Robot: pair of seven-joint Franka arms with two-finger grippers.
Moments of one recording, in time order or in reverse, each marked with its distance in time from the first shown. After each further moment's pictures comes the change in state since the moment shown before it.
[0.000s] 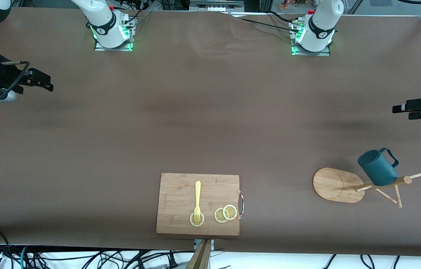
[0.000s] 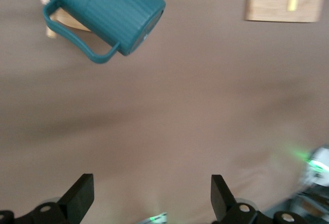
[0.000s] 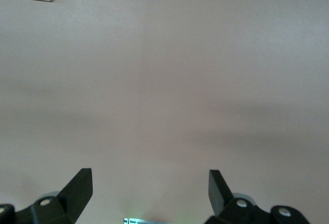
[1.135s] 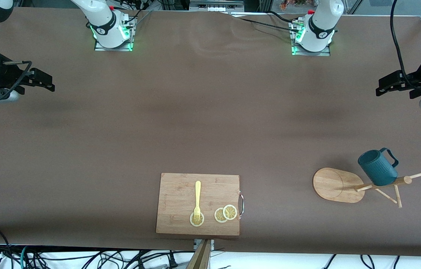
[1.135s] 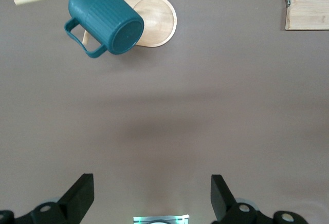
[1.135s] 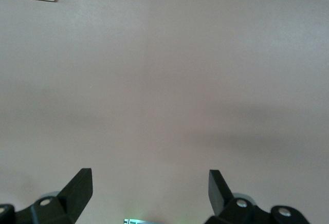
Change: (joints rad) left arm -0.076 -0.203 -0.242 -0.036 0.324 0.039 -0.354; right arm 0.008 0.001 0.009 0.003 0.000 0.003 0.000
